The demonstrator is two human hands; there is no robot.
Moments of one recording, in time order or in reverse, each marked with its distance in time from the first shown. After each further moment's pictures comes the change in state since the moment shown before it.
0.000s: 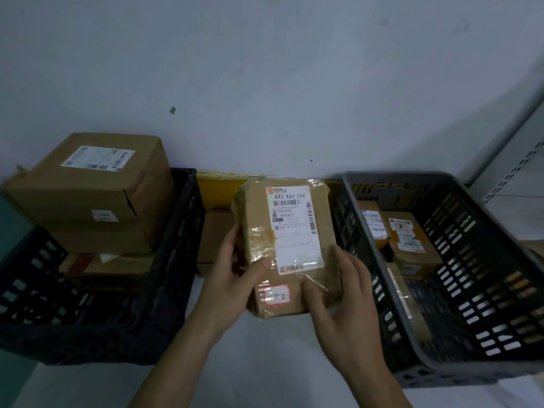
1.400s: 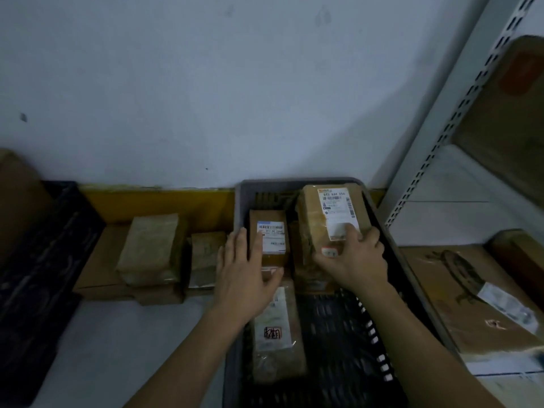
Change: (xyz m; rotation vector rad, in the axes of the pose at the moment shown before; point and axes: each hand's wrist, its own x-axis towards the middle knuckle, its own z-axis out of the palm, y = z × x) left_hand 0.112 -0.053 0.304 1.212 -0.064 0.174; right_hand 0.226 0.236 -0.198 -0.672 -0.200 0.324
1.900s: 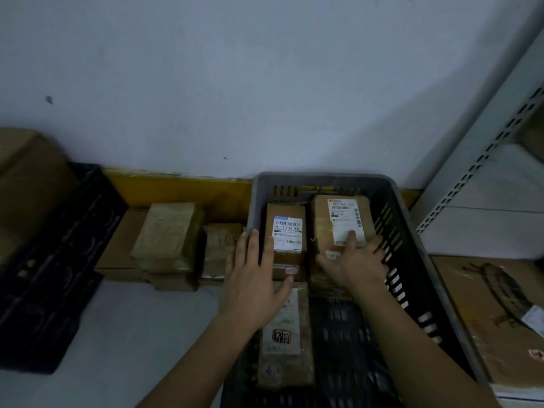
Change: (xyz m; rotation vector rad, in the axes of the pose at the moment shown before) left_hand -0.002 -0.002 0.011 0.114 -0.012 -0.047; right_hand 0.053 -0.011 0.066 -0.240 -0.150 0.017
